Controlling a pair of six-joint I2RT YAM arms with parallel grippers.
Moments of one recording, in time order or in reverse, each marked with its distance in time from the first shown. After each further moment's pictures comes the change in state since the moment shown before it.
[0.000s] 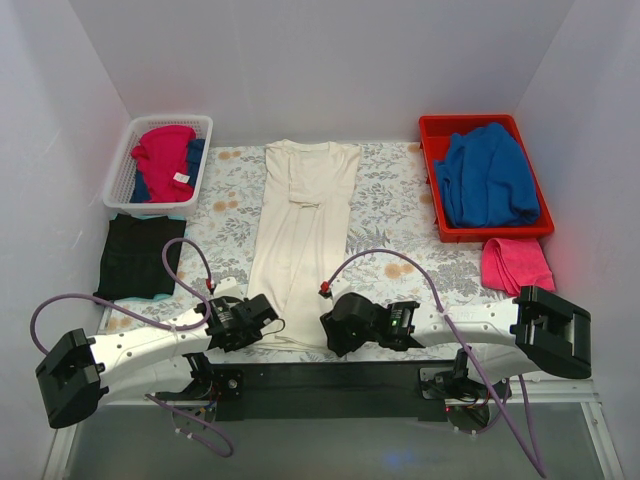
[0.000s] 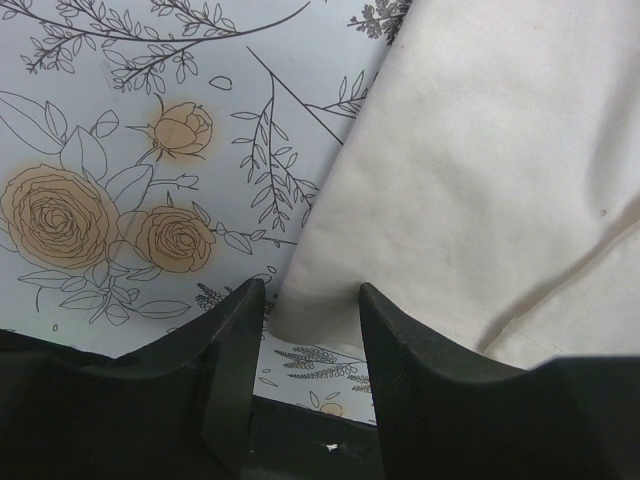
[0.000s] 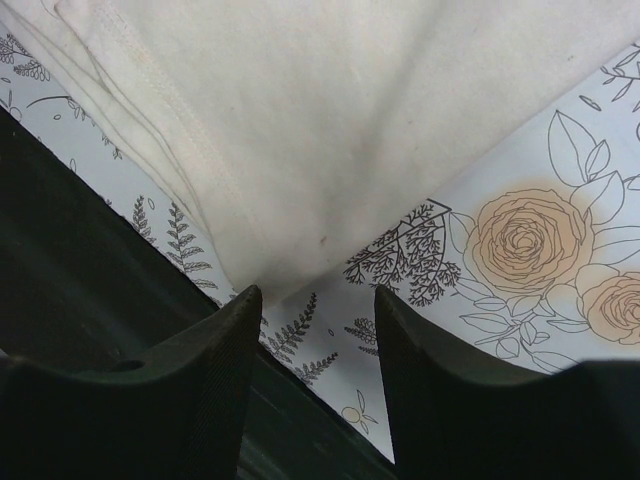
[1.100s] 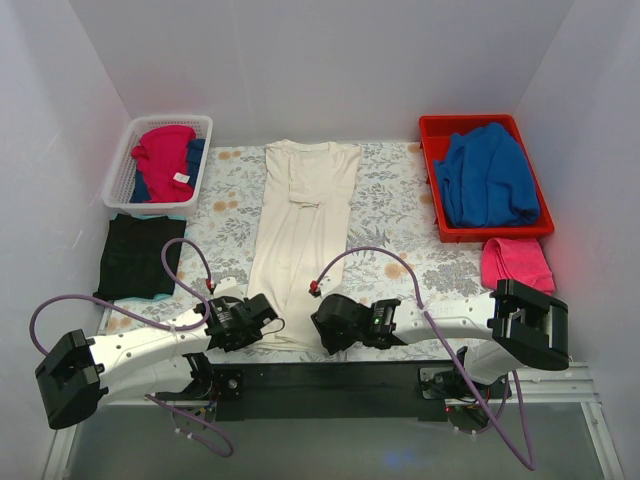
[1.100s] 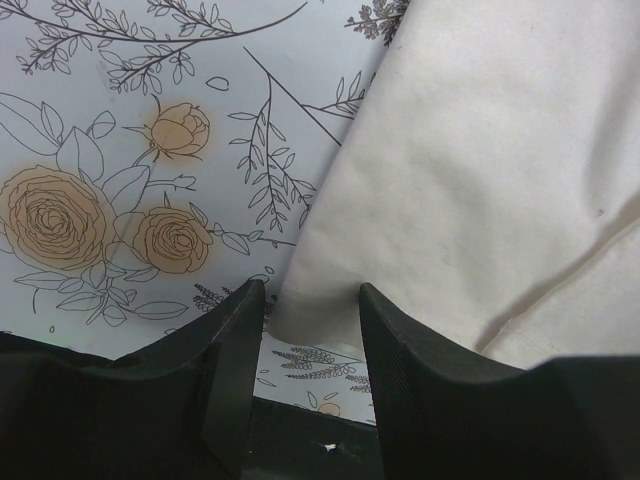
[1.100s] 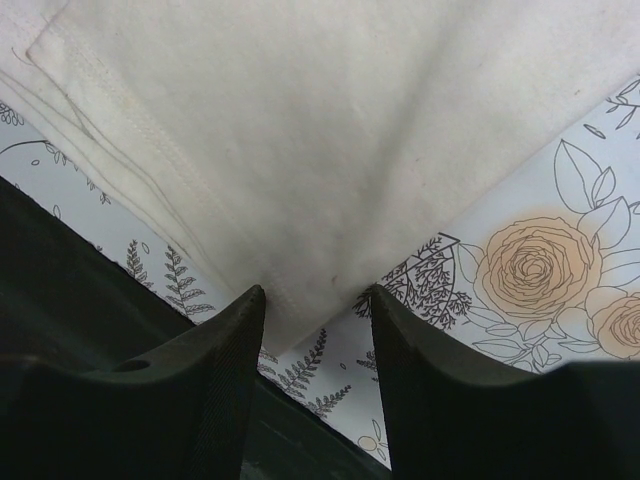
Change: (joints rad) left arm 0.003 -0.006 -0.003 0.008 0.006 0.004; right arm 0.031 0.126 0.112 -0.069 0.072 0.042
